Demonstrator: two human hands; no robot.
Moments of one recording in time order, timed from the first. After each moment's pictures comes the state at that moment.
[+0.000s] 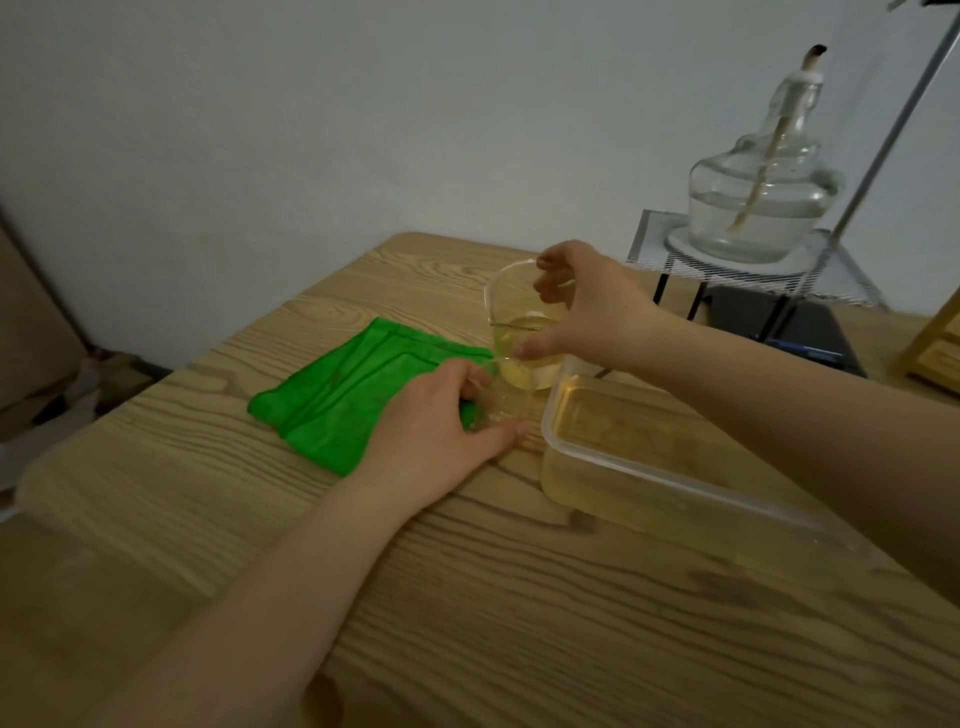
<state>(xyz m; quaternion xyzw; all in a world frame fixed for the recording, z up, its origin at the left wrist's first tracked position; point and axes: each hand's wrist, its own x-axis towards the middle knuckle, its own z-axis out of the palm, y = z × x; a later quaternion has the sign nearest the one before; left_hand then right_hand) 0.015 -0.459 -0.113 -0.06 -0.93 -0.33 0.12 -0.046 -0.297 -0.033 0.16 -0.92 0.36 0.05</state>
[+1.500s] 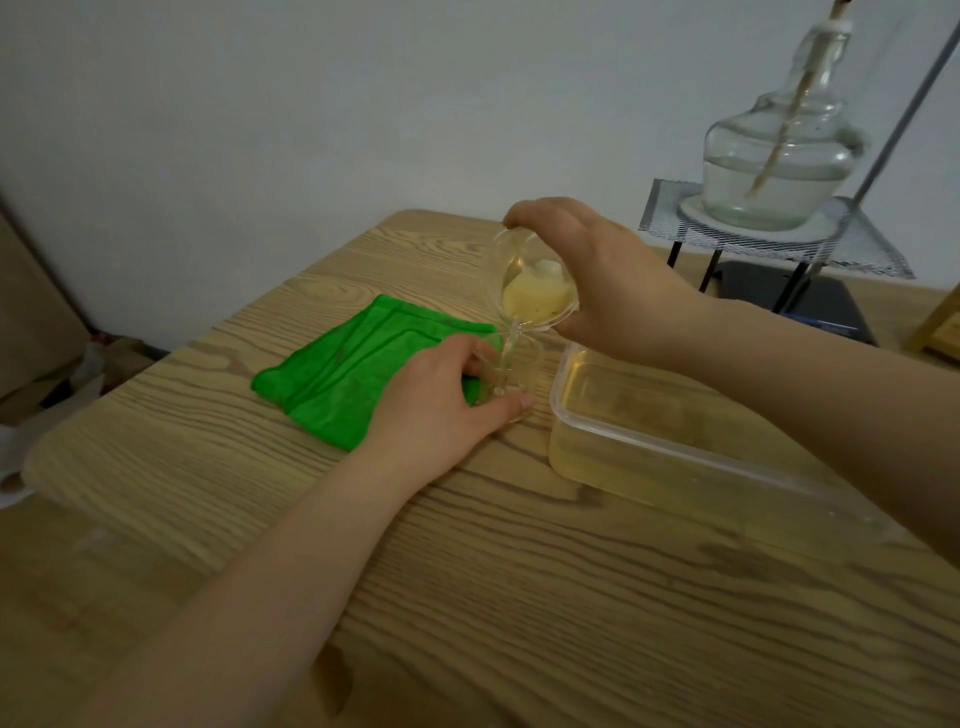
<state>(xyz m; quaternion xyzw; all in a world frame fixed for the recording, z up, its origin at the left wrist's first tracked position) 0.019 -0.459 -0.111 -0.07 -0.93 -0.34 0.13 -0.039 -0.291 -0.032 0.37 -0.90 0.14 0.21</state>
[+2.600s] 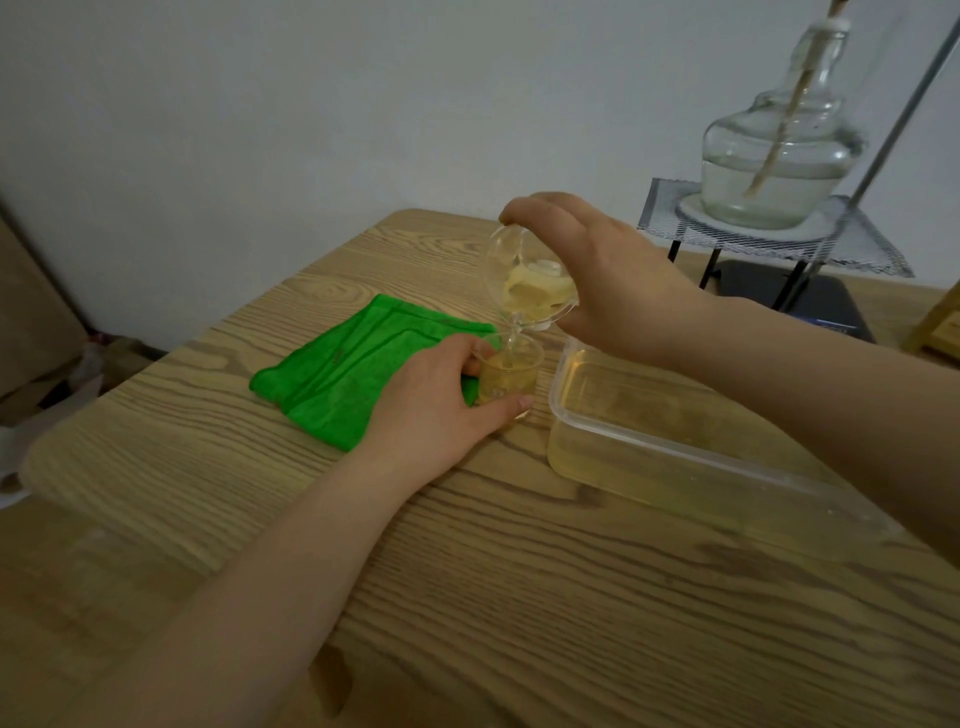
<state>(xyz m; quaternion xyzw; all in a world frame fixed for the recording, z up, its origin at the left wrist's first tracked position) 0.020 -0.459 -0.109 -0.07 -0.93 -0.33 0.13 -0.034 -0.290 -0.029 0.37 -0.90 0.12 0.21</state>
